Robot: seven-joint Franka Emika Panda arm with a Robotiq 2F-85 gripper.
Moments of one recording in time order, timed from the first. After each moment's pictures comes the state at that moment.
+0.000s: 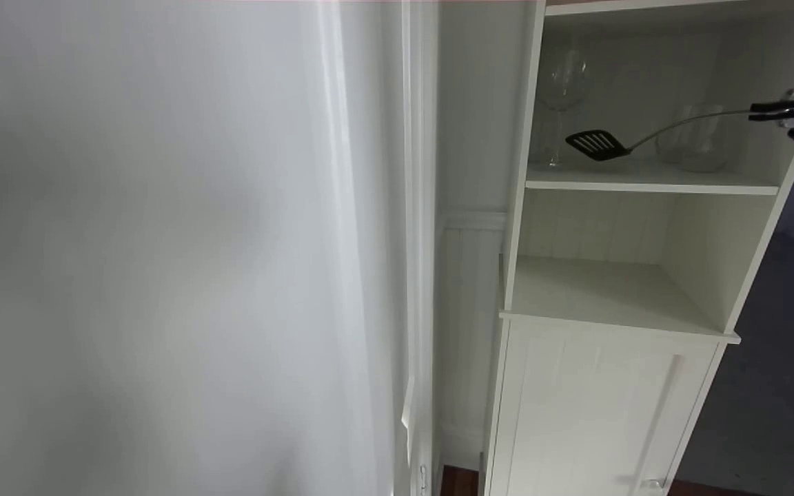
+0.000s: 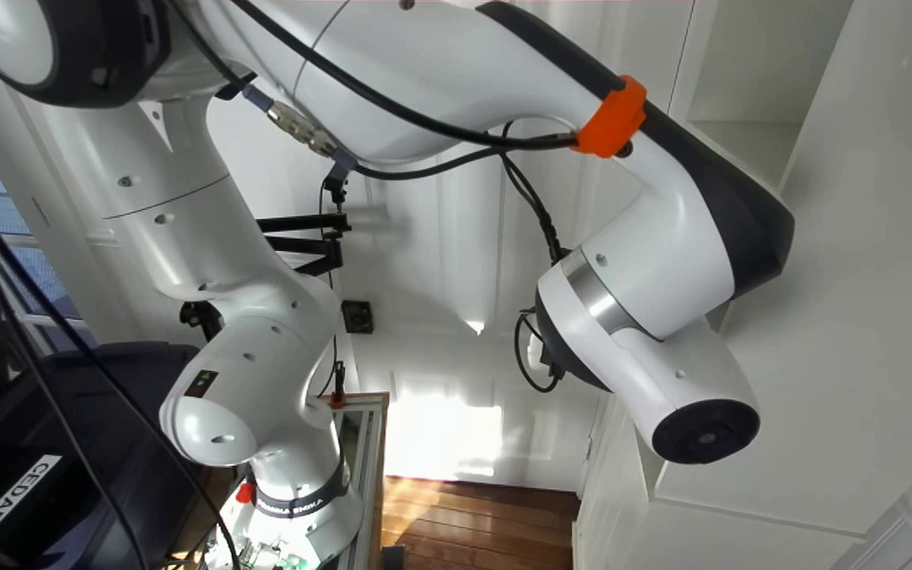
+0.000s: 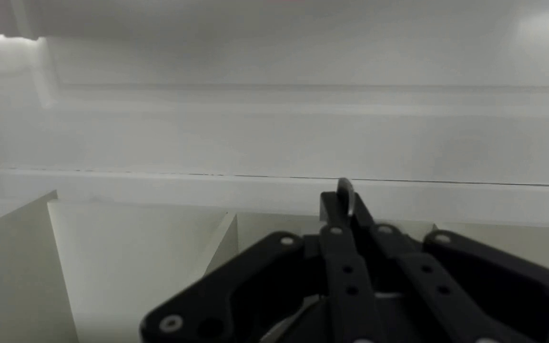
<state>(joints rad) -0.19 -0.25 -0.11 -2.54 1.41 1.63 -0.73</state>
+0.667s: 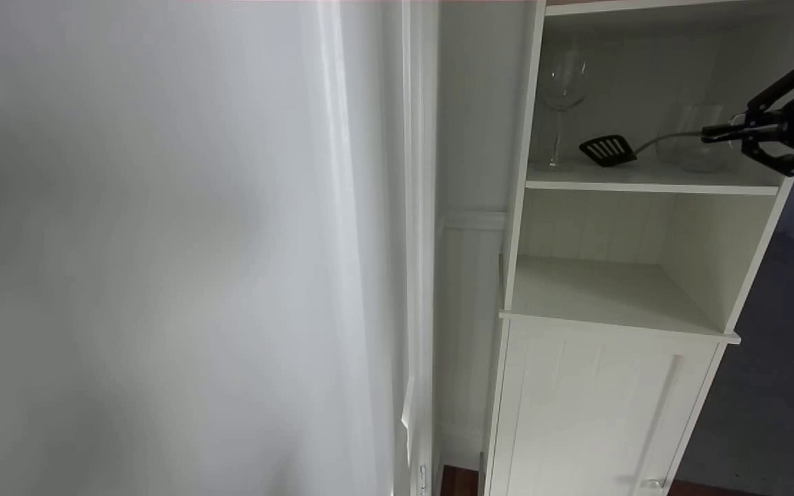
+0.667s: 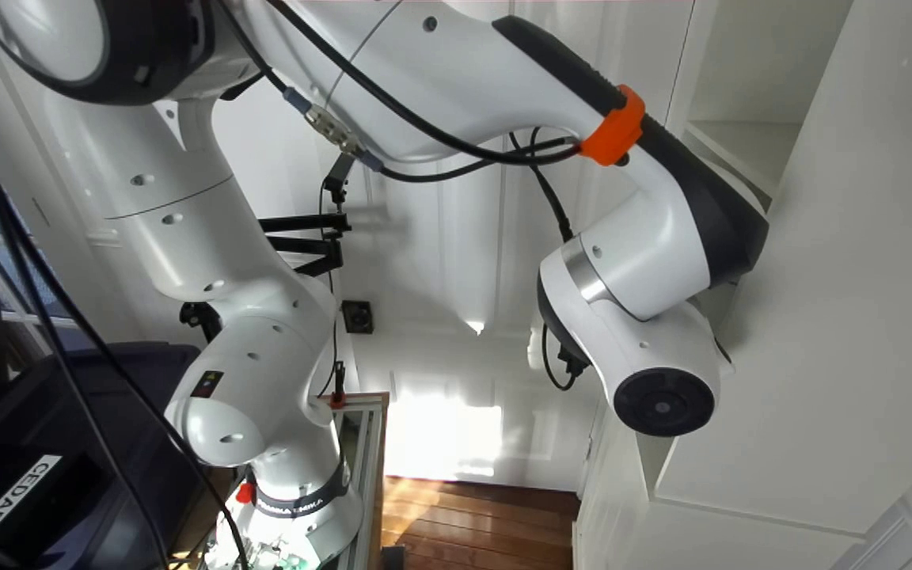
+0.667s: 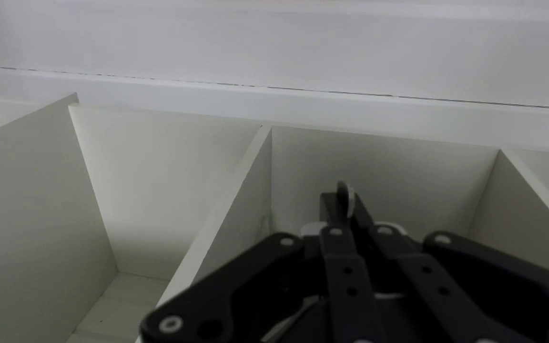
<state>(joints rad) -0.13 -0.23 -0.05 -2.55 1.62 1.92 -0.81</state>
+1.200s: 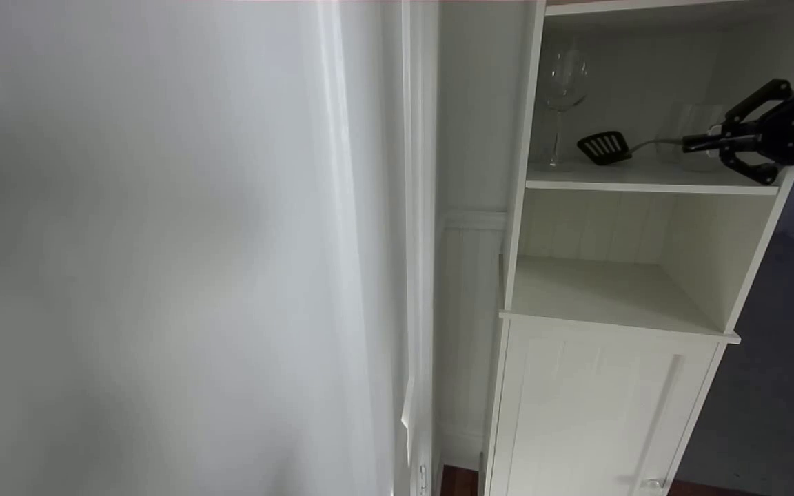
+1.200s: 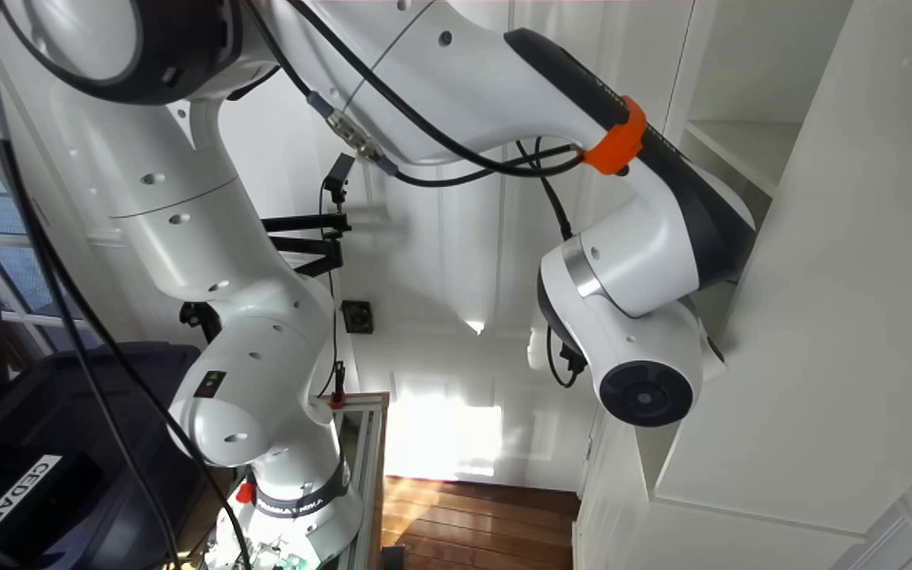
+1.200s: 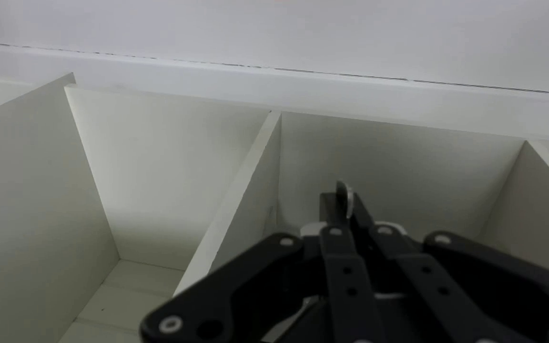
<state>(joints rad) -0.10 -0.20 -0.02 -2.55 1.72 1.99 -0.87</state>
